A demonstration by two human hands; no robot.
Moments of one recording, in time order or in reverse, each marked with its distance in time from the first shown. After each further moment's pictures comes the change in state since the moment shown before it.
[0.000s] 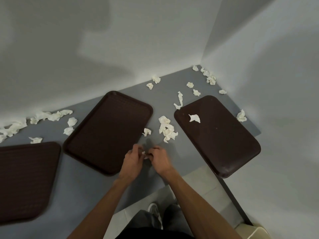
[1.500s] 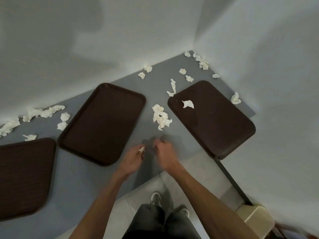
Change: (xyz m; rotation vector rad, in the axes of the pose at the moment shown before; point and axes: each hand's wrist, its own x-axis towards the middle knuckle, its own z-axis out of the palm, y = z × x) left_hand -0.040 0.050 -0.012 -0.194 -0.250 -0.143; right_hand -0.057 0.016 -0.026 -0.056 0.077 0.059
